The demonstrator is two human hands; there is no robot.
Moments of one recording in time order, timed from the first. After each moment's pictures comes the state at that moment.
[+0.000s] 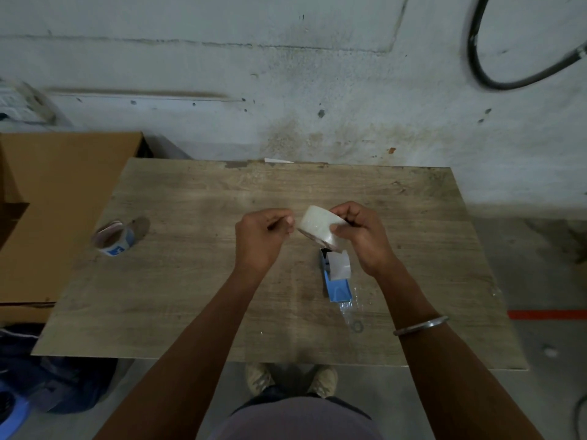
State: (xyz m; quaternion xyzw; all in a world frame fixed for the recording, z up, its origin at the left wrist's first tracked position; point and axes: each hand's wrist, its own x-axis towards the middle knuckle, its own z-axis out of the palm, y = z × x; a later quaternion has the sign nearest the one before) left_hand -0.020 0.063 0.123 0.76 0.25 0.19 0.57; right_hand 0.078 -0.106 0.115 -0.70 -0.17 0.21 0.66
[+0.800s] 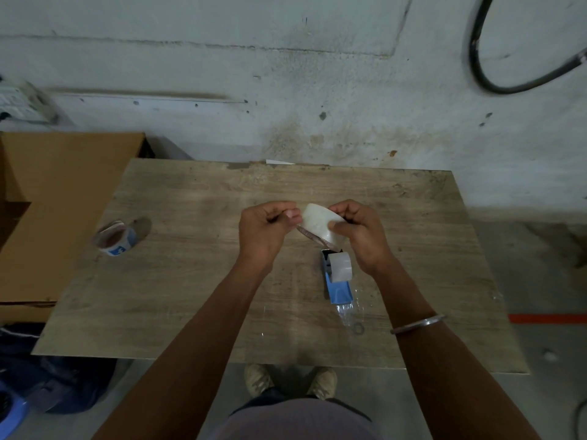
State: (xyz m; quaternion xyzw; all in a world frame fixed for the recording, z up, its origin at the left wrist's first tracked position) left_hand -0.013 0.059 0.142 0.64 0.28 0.18 0.70; right_hand 0.079 -0.095 0.120 -0.70 -0.15 0.20 0.67
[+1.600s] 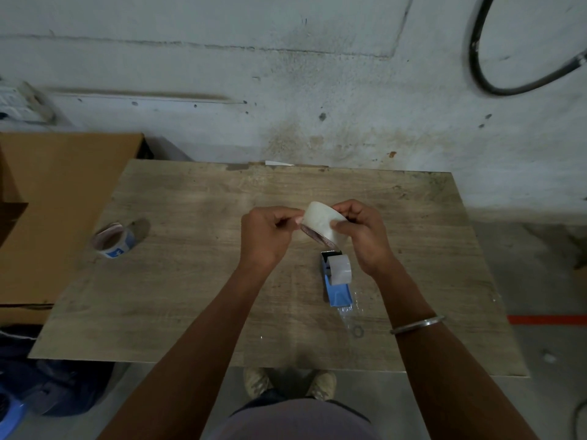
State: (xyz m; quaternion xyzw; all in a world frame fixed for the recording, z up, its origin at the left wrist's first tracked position) left_hand -0.011 0.062 0.138 0.80 0.20 0.21 0.52; right_hand 0.084 -0.095 0.120 -0.69 -0.15 0.19 0.68
